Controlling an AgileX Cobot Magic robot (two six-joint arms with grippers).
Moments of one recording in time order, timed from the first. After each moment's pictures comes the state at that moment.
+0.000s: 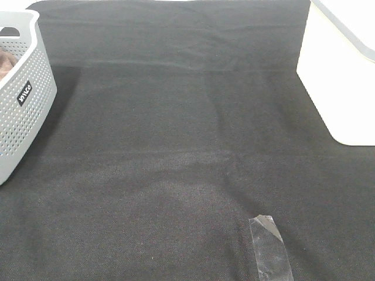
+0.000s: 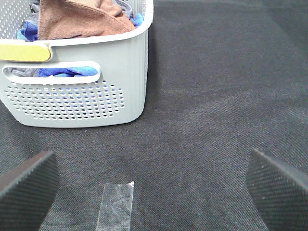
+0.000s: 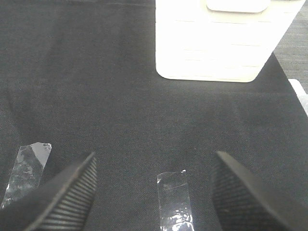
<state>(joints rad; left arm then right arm) 0.03 -0.01 -0.49 -0.05 1.05 0.01 -0.01 0.00 -0.50 0.03 1.07 -0.05</state>
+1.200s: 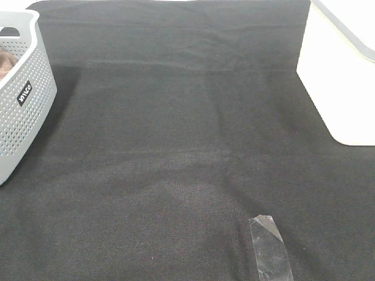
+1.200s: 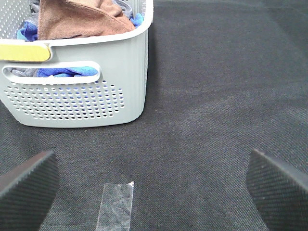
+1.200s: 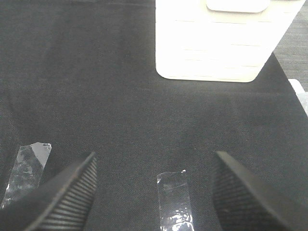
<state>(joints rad) 0.03 -0.01 -0.49 -0.05 1.05 0.01 -0.01 0.00 -0.50 0.03 1.07 -0.05</state>
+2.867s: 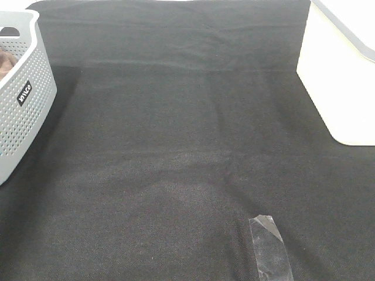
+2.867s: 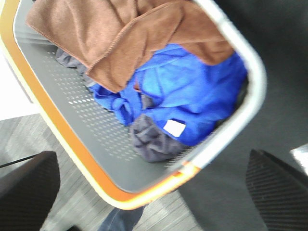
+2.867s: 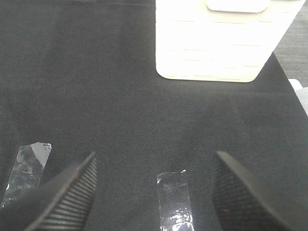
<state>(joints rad) 0.03 1.33 -1.43 0.23 1.21 0.81 -0.01 0.00 -0.50 0.03 1.07 -0.05</state>
